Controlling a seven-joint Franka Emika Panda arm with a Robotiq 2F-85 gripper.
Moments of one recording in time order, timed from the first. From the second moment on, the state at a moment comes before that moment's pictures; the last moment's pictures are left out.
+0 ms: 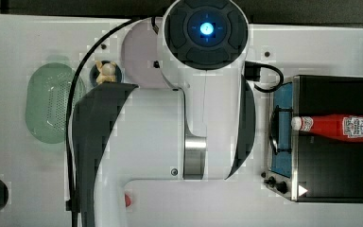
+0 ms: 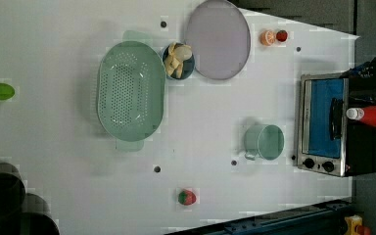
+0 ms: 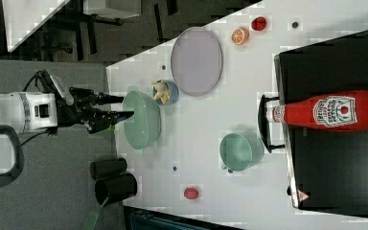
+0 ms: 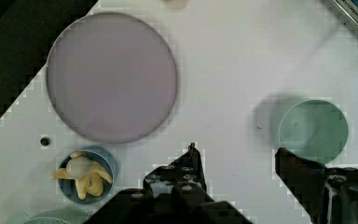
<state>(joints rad) 0.01 0.03 -0.01 -1.74 0.01 0.22 0.07</state>
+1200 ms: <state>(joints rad) -0.12 0.05 -0.38 -1.81 0.01 0.27 0.06</state>
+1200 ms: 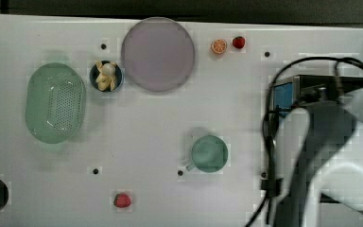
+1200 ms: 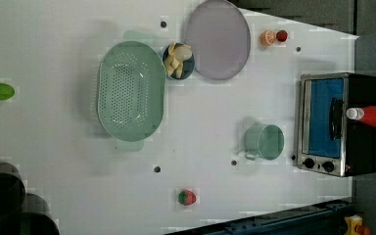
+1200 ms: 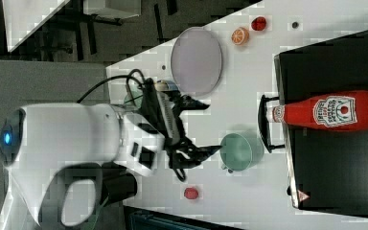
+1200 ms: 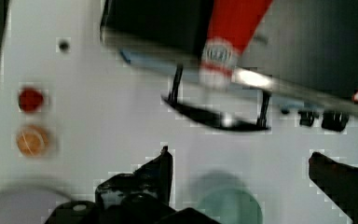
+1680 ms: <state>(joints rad) -0.15 0.17 -0.54 -1.78 -0.01 0.52 0.05</state>
